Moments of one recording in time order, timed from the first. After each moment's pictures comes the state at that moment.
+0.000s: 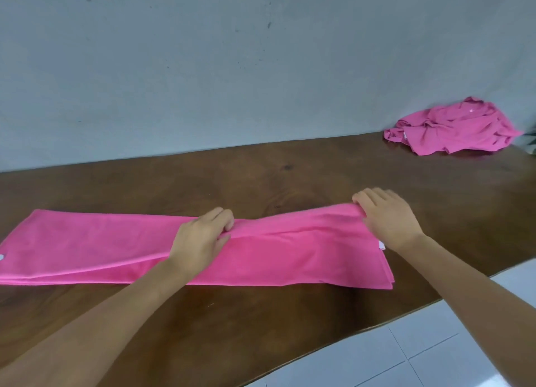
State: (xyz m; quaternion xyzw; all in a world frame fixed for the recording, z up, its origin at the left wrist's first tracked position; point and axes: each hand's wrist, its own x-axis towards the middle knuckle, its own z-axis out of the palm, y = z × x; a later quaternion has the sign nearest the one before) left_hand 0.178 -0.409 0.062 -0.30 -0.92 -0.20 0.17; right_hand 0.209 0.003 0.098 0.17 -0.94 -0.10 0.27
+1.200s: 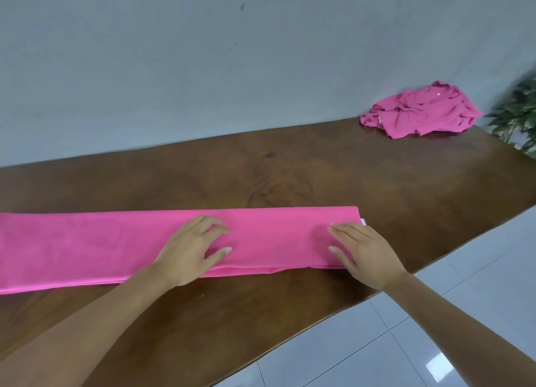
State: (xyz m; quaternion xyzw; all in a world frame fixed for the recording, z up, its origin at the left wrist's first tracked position) left_hand 0.179 -0.421 0.023 -0.38 -0.91 -0.16 0.03; right_hand 0.304 -0.024 0.043 0.10 -0.99 0.00 0.10
